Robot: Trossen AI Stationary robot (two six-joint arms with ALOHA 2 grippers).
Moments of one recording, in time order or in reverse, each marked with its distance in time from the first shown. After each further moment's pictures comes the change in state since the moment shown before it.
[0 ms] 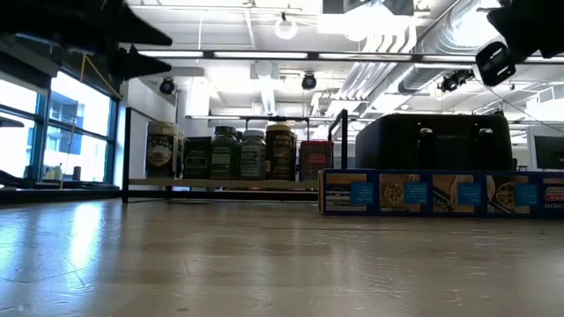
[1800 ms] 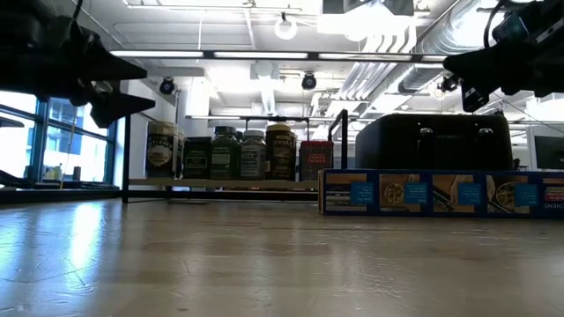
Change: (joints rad) left arm -0.024 -0.357 -0.335 0.045 0.103 -0.125; right arm -0.377 -0.056 -0.190 0.226 -0.147 -0.102
